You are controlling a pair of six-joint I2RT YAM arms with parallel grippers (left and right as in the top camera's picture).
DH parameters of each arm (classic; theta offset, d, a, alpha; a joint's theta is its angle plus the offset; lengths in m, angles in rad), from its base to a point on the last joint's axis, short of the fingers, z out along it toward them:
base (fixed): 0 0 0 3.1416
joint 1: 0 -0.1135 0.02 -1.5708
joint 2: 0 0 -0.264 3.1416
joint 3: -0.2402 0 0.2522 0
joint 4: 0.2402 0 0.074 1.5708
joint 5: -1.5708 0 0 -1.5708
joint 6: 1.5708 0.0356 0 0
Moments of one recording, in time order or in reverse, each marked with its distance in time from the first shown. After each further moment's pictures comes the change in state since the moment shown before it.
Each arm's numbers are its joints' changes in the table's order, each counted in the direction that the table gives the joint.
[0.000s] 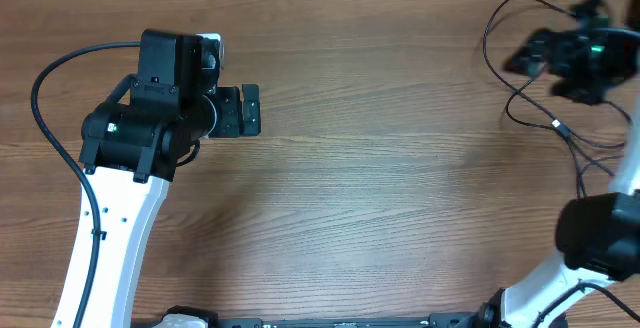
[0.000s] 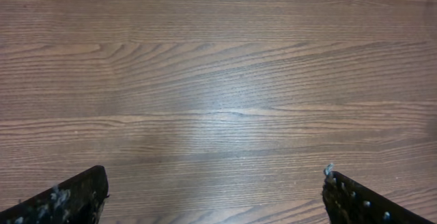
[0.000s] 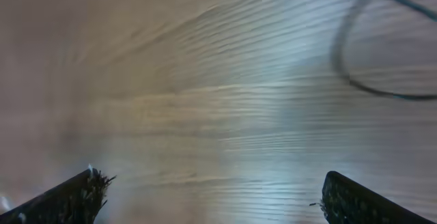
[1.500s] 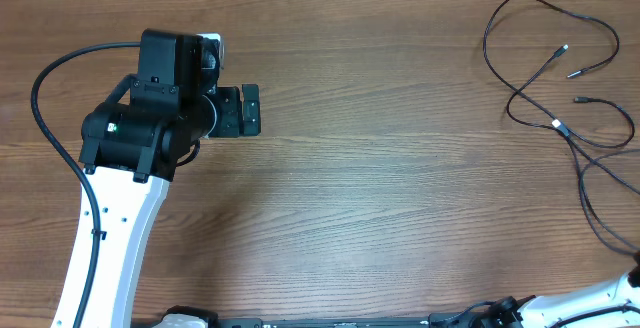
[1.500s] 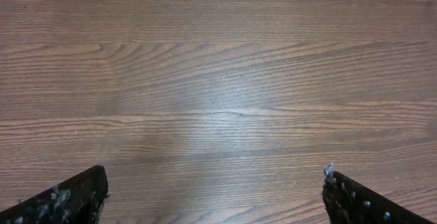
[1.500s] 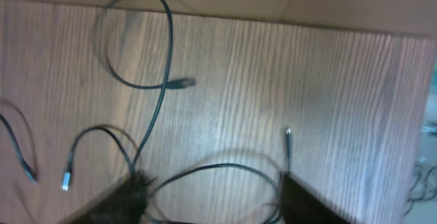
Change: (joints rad) left arm 0.000 0.000 0.000 0.000 0.000 0.000; right arm 0.793 -0.073 0.000 -0.318 -0.457 0.417
